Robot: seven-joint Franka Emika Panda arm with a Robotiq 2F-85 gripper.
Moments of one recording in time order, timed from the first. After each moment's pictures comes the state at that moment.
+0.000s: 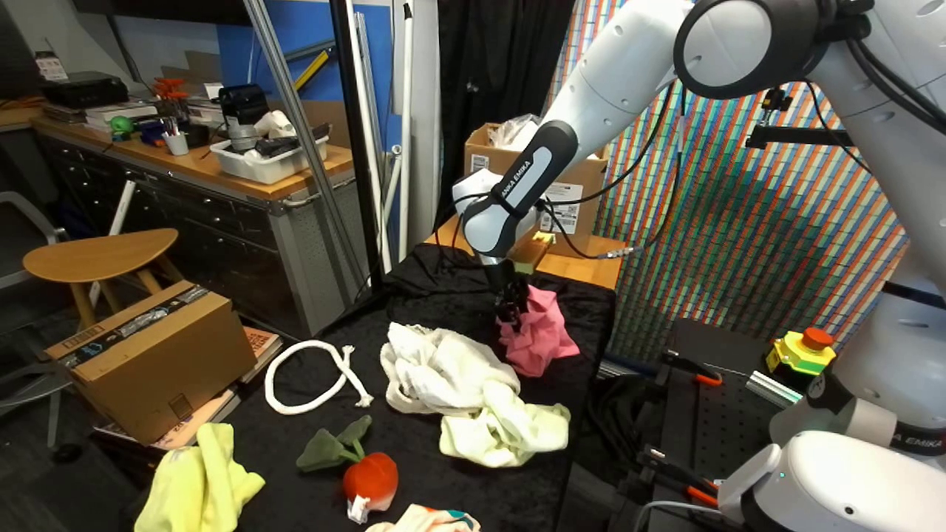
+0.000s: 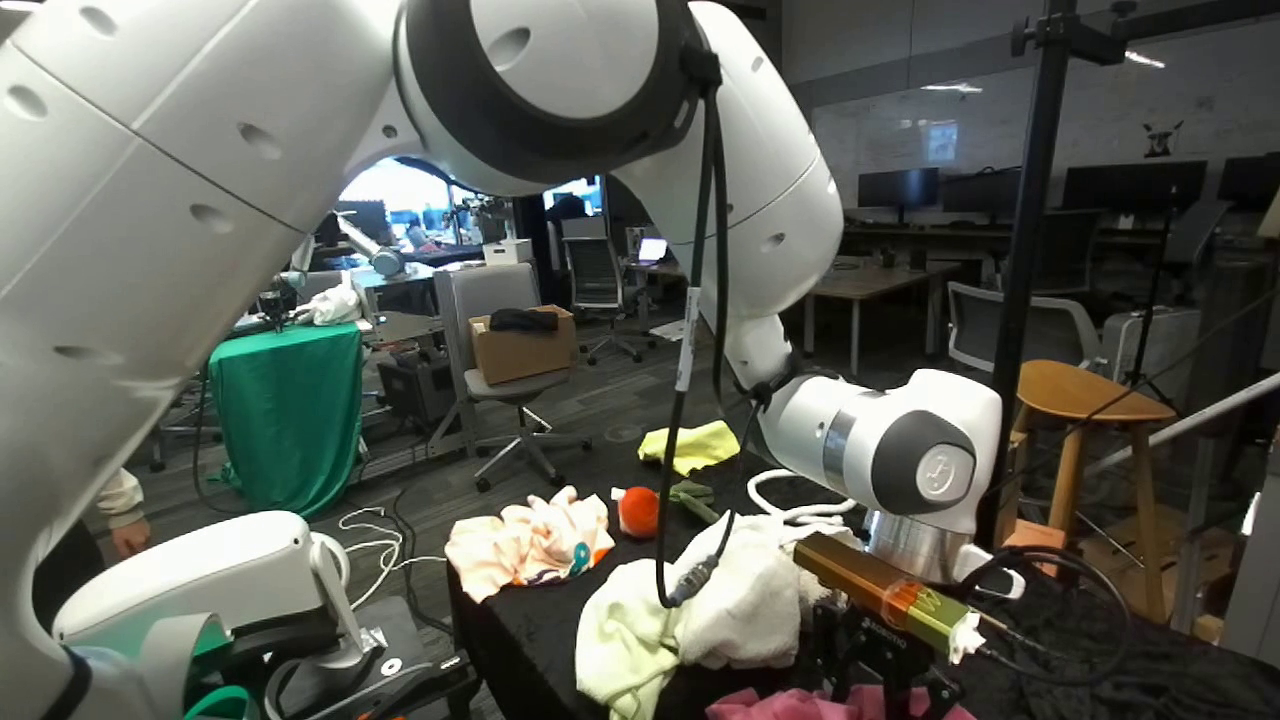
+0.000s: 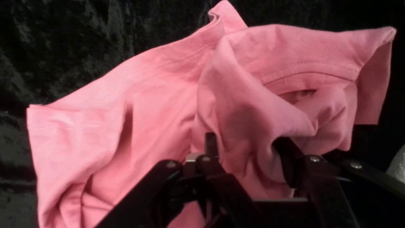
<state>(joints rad) -0.11 0.80 -0.05 -1.79 -0.10 2.18 -0.17</state>
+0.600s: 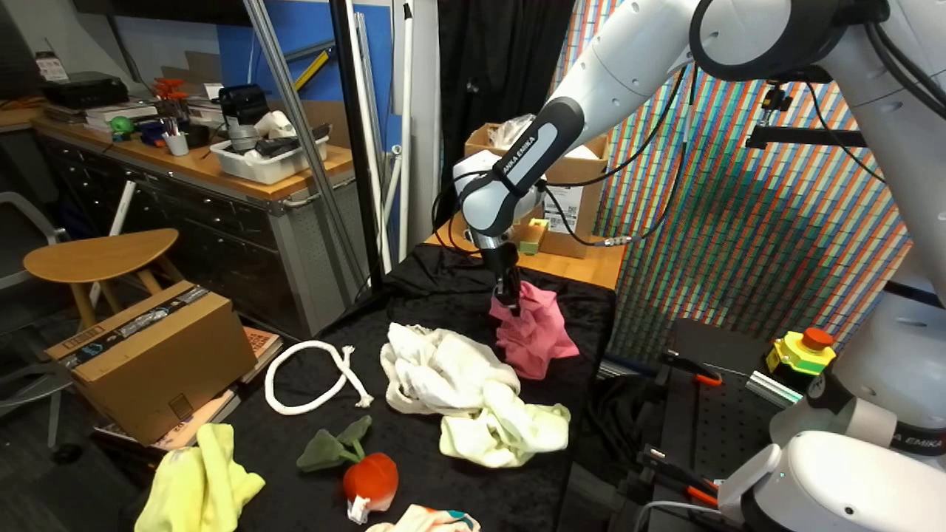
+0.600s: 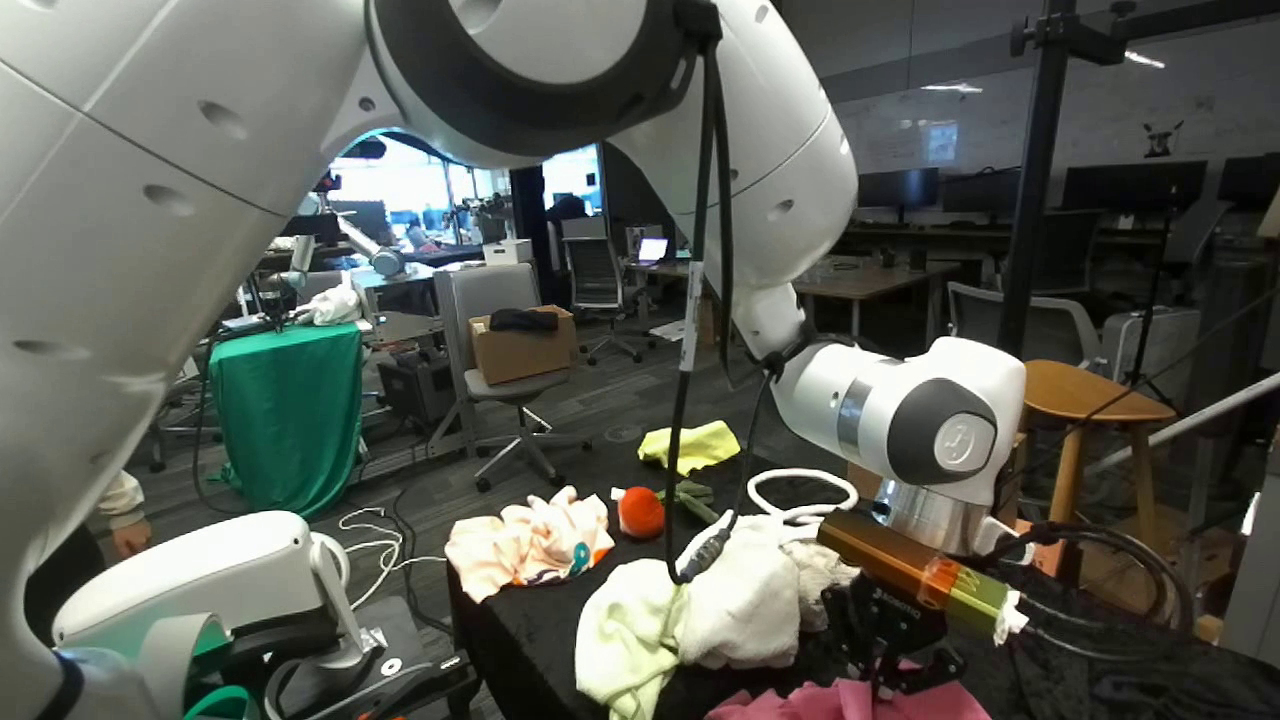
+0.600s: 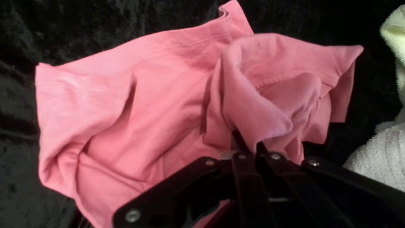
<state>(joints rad) -0.17 0.74 0.01 -1.78 -0.09 2.14 -0.36</state>
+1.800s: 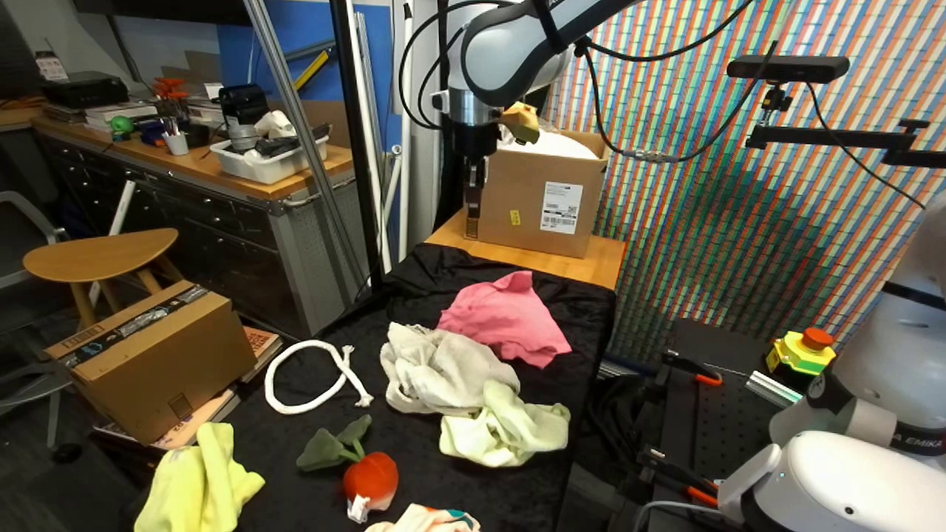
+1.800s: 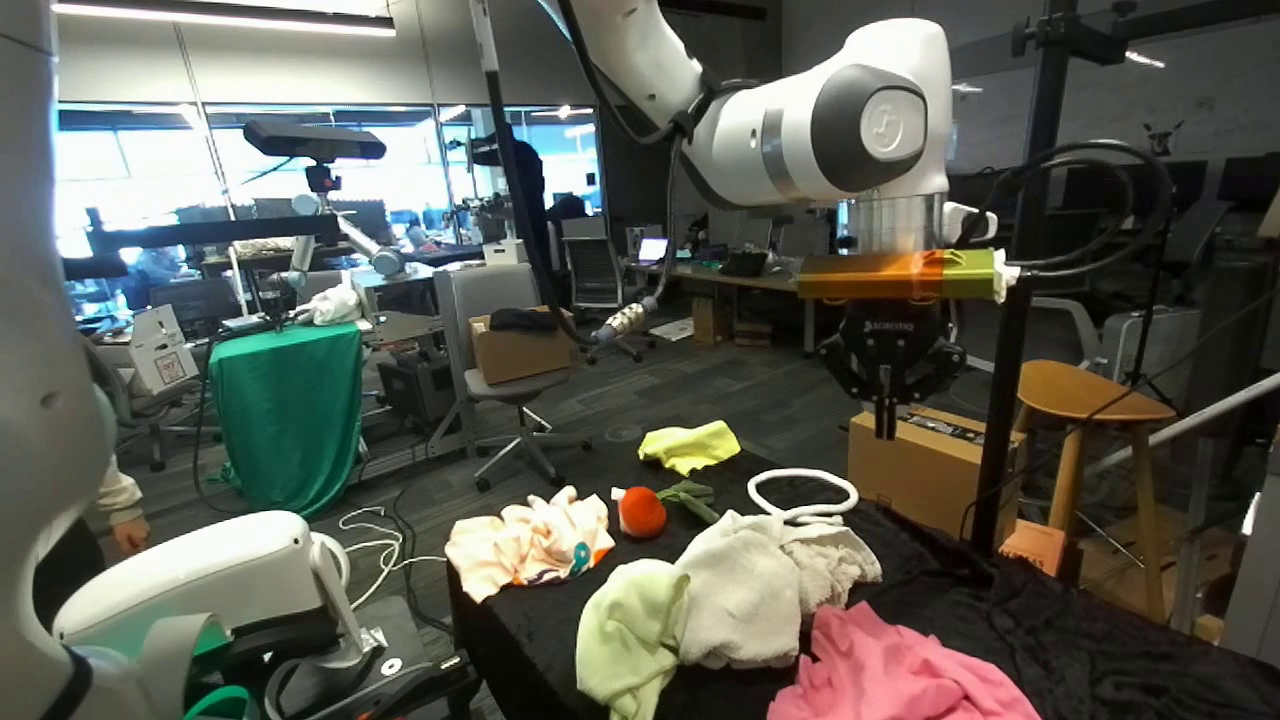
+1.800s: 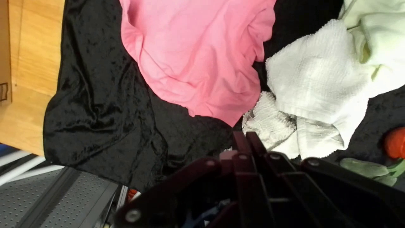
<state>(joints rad) -0.10 0.27 0.04 -1.89 -0.09 2.19 -0.48</state>
